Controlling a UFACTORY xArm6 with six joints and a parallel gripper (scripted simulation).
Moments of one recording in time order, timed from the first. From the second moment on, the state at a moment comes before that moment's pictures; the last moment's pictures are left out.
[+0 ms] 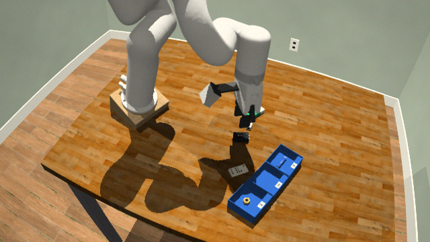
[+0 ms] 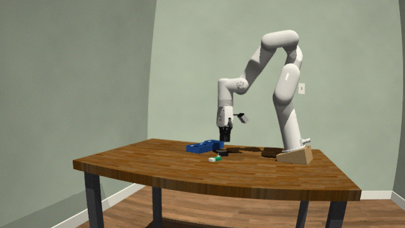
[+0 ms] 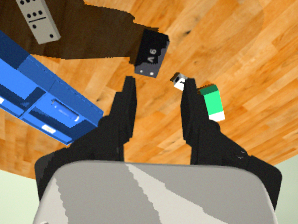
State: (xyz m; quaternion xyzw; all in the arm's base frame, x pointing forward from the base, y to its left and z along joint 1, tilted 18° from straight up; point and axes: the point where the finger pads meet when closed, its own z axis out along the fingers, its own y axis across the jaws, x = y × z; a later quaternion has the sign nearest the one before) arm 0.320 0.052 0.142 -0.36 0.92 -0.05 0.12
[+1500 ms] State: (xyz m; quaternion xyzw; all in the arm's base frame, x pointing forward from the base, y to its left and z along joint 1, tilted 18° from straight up) arm 0.323 0.051 0.151 -0.23 0.96 -0.07 0.14
